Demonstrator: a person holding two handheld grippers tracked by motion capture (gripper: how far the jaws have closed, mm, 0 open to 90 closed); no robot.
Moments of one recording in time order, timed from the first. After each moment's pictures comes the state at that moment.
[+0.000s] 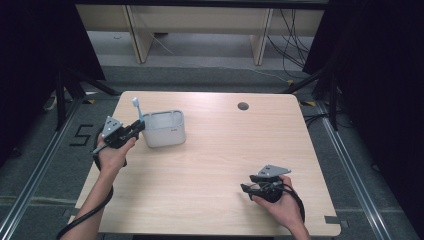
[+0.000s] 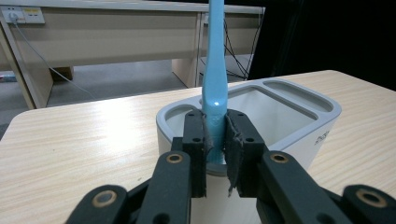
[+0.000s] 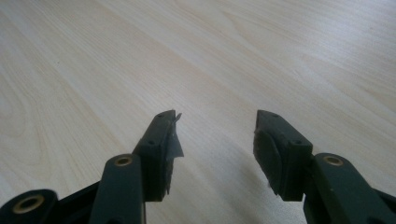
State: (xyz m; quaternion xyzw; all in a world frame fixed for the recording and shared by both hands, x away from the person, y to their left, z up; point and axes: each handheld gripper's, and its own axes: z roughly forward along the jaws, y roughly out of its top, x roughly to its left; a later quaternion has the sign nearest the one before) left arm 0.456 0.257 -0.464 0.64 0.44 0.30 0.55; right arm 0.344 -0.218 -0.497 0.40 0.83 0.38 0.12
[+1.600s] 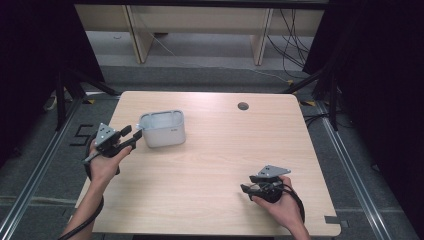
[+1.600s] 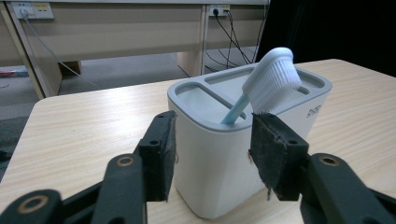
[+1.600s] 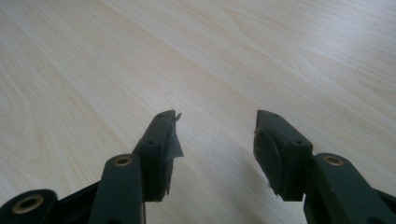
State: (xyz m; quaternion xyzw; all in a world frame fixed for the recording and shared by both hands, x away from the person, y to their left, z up) left arm 0.427 0.270 -0.465 0.65 0.45 0.31 0.54; right arm 0.345 -0.219 -0.498 0.39 0.83 0.37 0.12
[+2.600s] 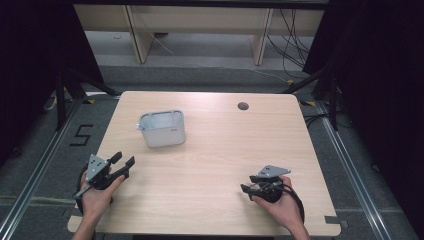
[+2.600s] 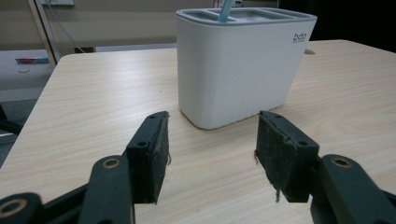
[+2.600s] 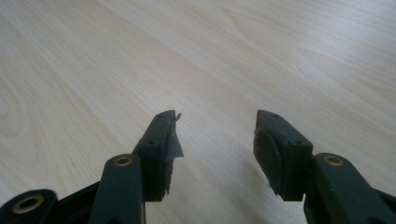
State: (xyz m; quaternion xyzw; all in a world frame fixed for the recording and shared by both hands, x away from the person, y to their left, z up) left arm 0.356 0.283 -0.513 0.63 0.47 0.32 0.53; right arm 0.347 -0.221 -0.501 0.38 0.83 0.38 0.13
